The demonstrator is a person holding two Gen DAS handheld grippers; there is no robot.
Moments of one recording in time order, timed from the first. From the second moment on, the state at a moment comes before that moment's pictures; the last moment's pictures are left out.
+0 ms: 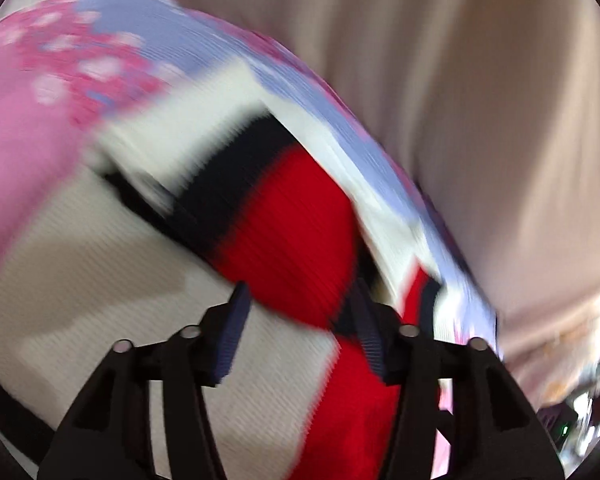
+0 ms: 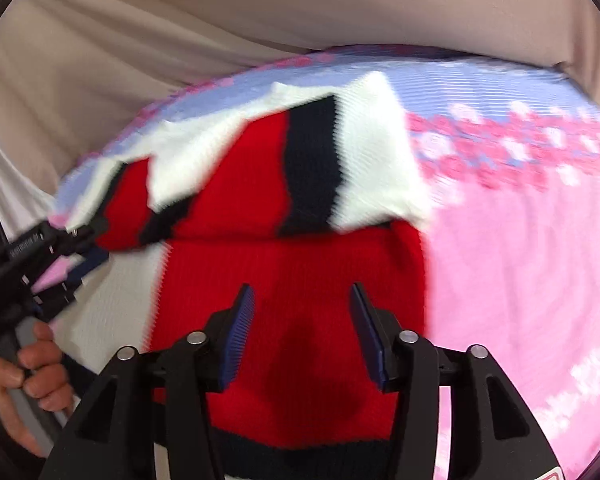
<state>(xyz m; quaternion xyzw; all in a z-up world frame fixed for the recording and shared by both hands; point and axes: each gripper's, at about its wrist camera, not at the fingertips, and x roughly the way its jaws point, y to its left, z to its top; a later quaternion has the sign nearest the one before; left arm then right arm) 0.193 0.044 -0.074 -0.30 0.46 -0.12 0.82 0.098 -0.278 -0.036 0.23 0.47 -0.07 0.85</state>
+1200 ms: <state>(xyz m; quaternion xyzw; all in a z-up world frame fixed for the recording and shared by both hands) 0.233 0.106 -0.067 -0.36 0.43 -0.01 0.83 0.175 -0.329 -0.022 0.32 0.36 -0.07 0.88</state>
